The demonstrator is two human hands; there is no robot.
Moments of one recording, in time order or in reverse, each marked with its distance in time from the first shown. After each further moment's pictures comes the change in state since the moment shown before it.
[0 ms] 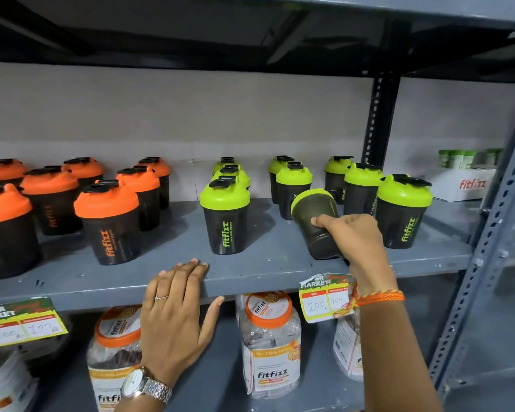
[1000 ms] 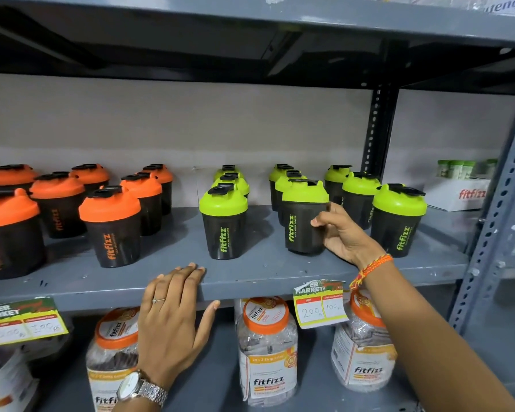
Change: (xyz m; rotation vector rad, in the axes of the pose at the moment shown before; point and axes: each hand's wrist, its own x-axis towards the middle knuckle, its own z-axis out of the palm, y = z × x) left_hand 0.000 0.003 -0.005 -0.013 -0.017 -0.008; right_hand 0.059 0.005 0.008 0.637 -0.676 -0.061
